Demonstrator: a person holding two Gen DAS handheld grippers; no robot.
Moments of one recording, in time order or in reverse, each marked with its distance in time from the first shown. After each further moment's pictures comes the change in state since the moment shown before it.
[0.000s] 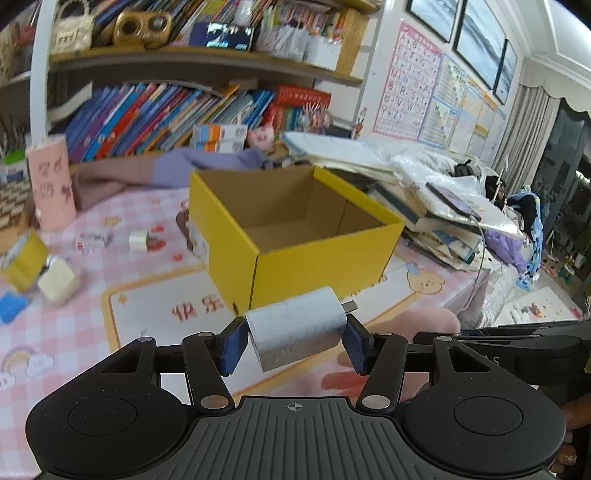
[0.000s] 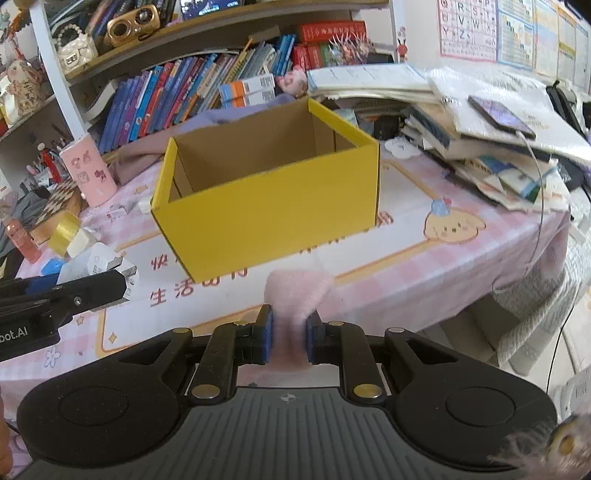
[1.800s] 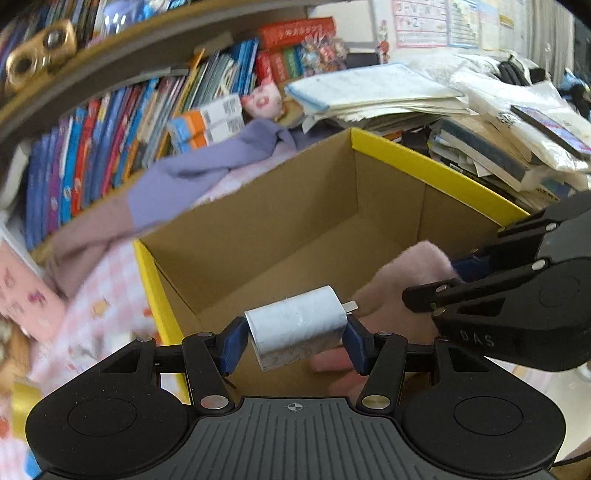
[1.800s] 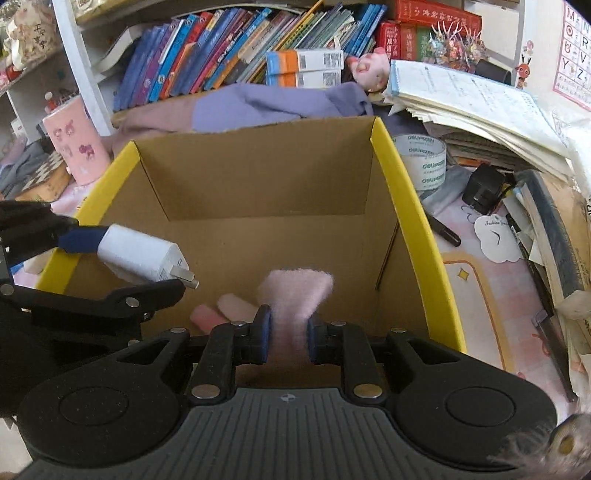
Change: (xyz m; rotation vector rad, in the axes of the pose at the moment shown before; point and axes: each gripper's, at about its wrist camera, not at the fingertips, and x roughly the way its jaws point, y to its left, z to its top) left arm 0.202 -0.022 0.093 0.235 0.242 0.240; right arm 0.186 -0.028 0.144 -0.277 0.145 0.163
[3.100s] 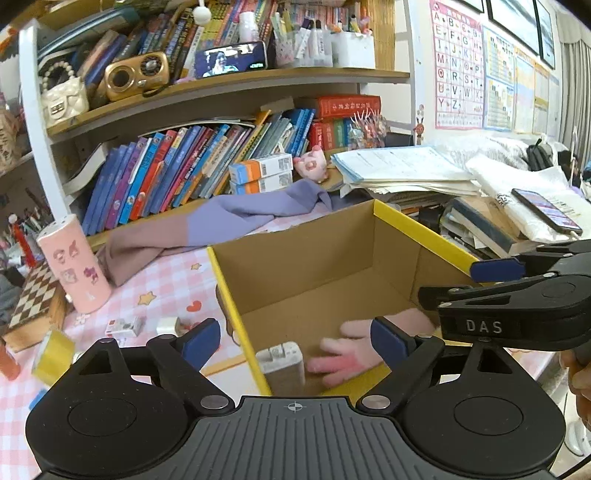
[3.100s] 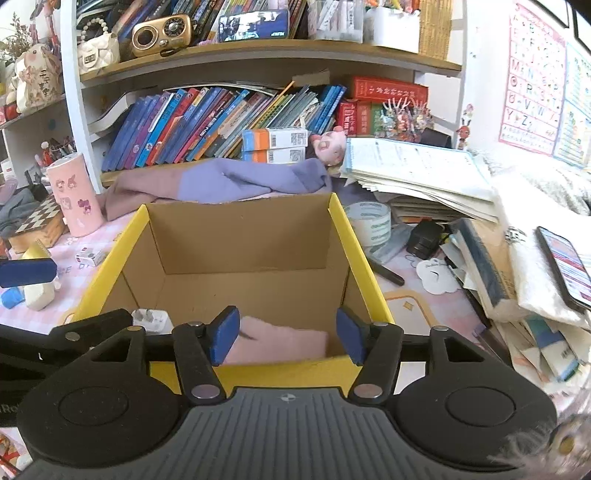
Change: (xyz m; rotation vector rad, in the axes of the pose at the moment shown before) left arm -0.094 -0.003 -0.043 -0.164 -0.236 0.089; right arm -0.083 0.025 -0.031 0.025 -0.255 -0.149
